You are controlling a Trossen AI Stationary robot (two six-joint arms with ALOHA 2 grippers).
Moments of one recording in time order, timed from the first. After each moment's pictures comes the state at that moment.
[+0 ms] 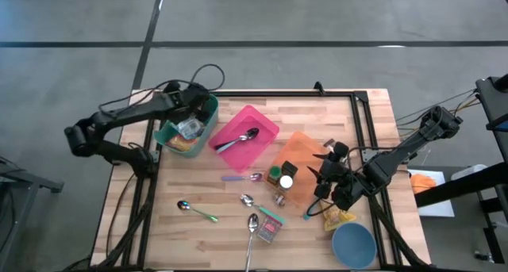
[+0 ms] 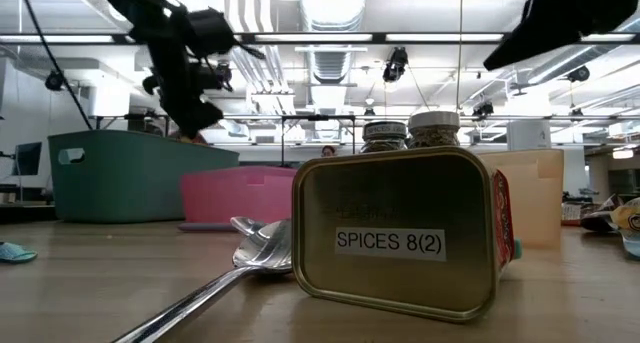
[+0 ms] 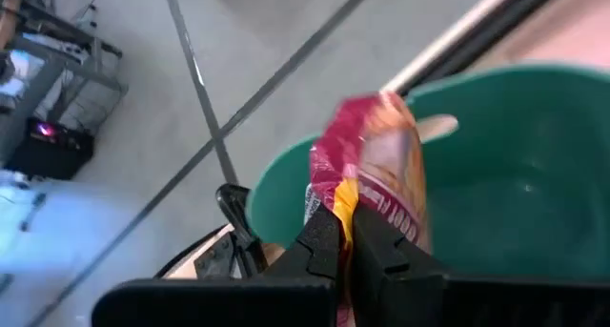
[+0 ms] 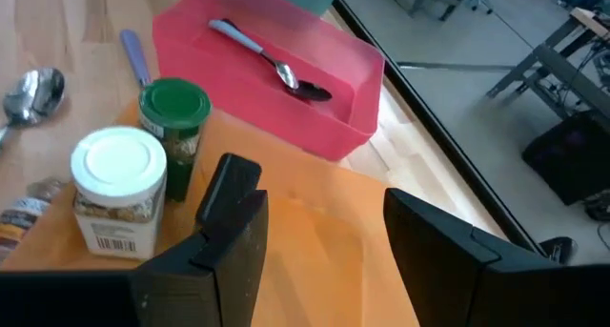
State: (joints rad) left arm 0.58 1.33 0.91 -0.63 -0.73 -0.04; right arm 0.62 1.19 0.81 -0.72 0.99 0.65
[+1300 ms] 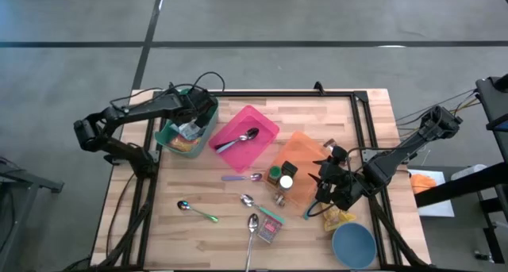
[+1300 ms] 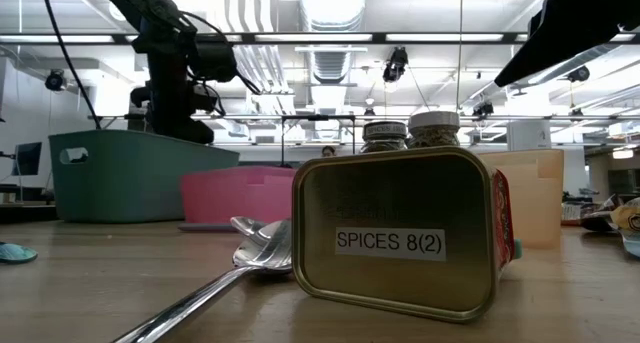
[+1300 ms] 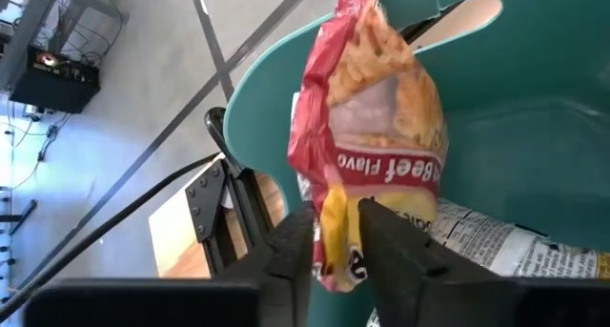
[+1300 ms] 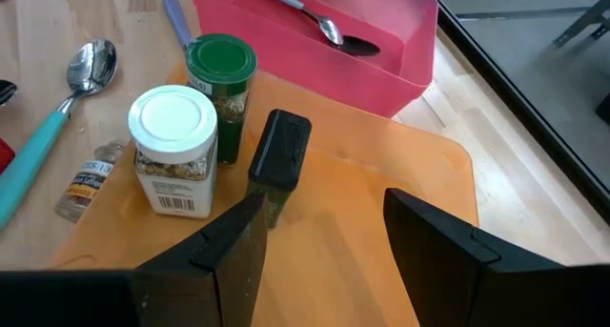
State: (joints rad) left arm 0.59 1.42 0.91 -0.79 -0.74 -0.24; right arm 0.62 1.19 0.79 -0.72 0.84 0.75
